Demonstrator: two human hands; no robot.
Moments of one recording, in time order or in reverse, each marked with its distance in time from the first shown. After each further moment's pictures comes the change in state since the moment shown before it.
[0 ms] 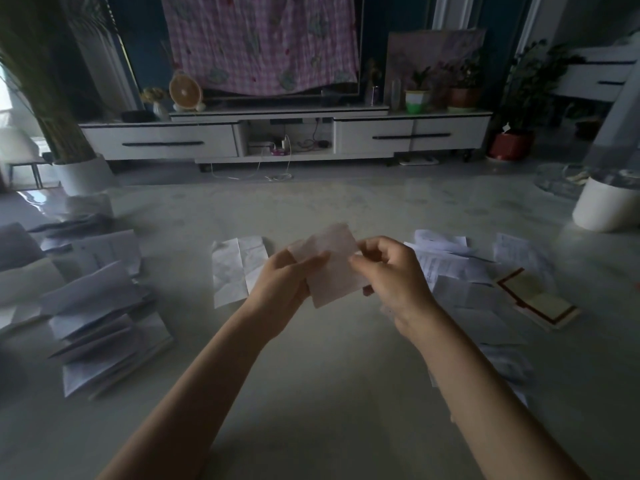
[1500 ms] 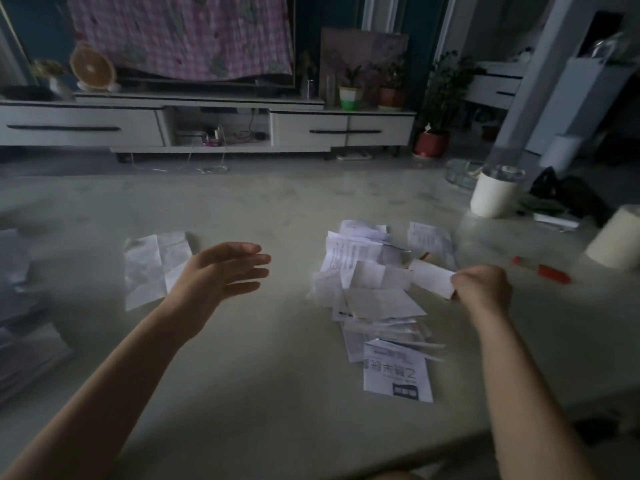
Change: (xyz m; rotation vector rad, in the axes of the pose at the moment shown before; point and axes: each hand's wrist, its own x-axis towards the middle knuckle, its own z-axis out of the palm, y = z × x) left_hand -0.002 -0.002 -0.002 0.213 -0.011 -0.063; right_hand 0.008 0.078 -0.199 -0.650 0.701 0.478
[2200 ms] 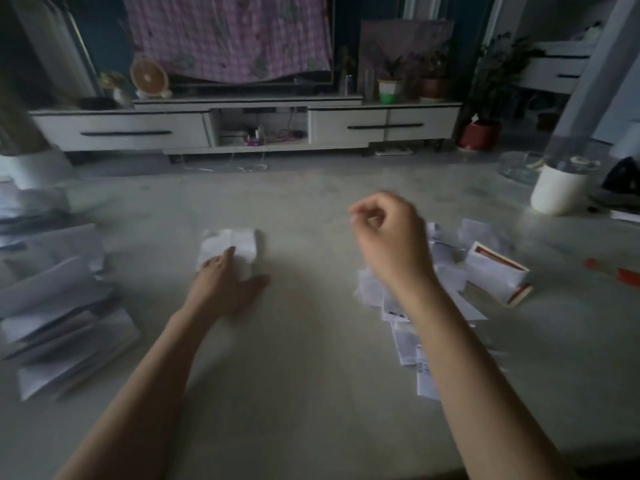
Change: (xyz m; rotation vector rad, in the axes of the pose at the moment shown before) left_hand 0.025 -0.028 -0.063 1.308 0.291 -0.056; right_hand -0.153 -0.136 0.017 0.392 -0.242 -0.770
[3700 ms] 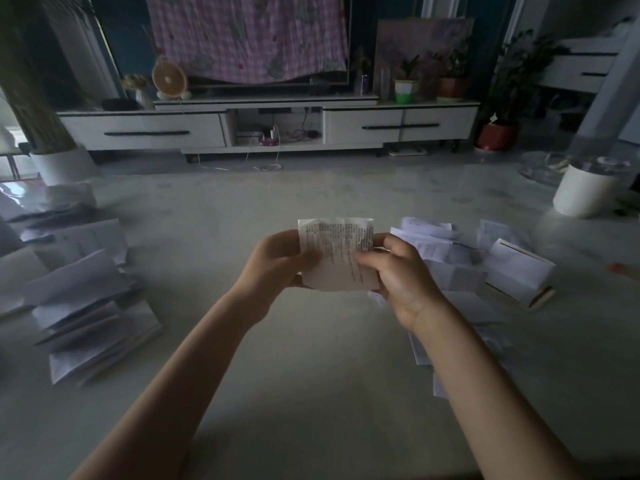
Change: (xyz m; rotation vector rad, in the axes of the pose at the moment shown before) left_hand -0.044 0.063 -0.030 -1.135 -0.214 0.180; right_hand -0.018 0.033 0.023 0.600 -0.318 0.472
